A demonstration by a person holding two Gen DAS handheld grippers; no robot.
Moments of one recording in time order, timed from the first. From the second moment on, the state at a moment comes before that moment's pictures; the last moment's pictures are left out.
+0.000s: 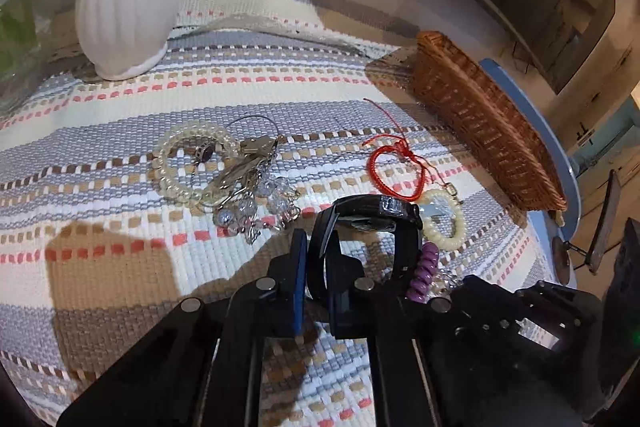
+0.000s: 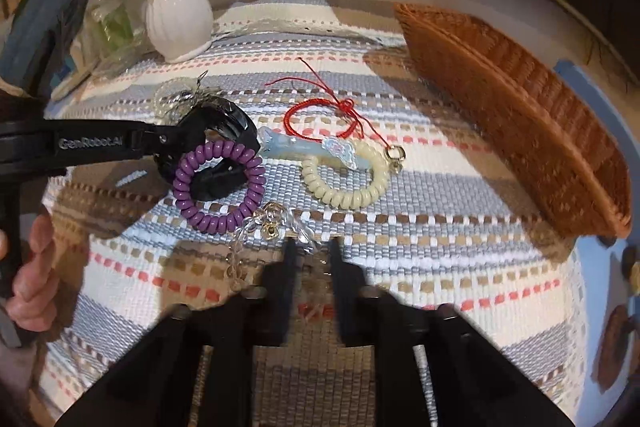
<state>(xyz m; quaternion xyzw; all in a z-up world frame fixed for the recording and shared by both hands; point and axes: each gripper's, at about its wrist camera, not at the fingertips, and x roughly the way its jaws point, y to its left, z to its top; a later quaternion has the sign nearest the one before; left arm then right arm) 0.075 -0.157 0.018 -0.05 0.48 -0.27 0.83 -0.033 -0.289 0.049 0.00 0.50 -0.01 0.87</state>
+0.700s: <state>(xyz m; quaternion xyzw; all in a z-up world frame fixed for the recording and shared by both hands) 0.020 -0.142 0.106 -0.02 0.37 -0.28 0.89 -0.078 -0.323 0.106 0.06 0.42 0.04 0.91</state>
